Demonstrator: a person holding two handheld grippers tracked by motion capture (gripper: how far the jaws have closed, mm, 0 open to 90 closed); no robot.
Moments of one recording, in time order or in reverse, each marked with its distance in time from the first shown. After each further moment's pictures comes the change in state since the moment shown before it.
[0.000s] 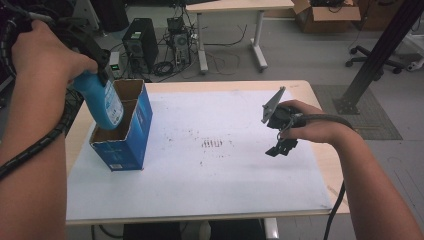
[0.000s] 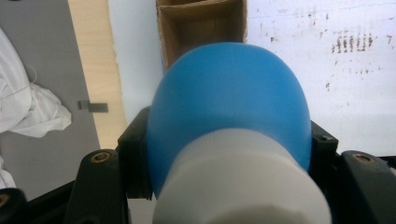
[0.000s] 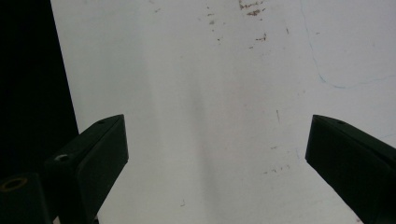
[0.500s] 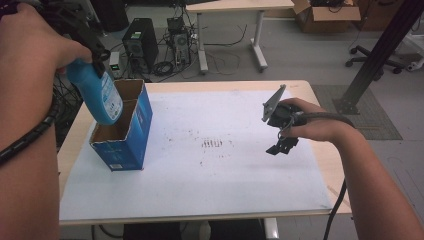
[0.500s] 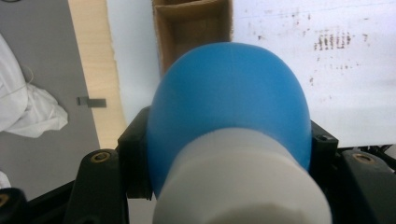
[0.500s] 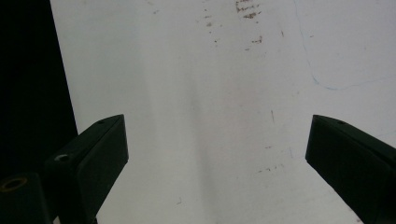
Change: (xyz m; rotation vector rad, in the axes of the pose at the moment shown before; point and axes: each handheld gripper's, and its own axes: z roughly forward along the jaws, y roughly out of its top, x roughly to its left) left arm -0.002 -0.009 -0.033 -0.011 -0.014 0.006; right arm 0.000 0.003 -0.005 0.002 -0.011 -0.012
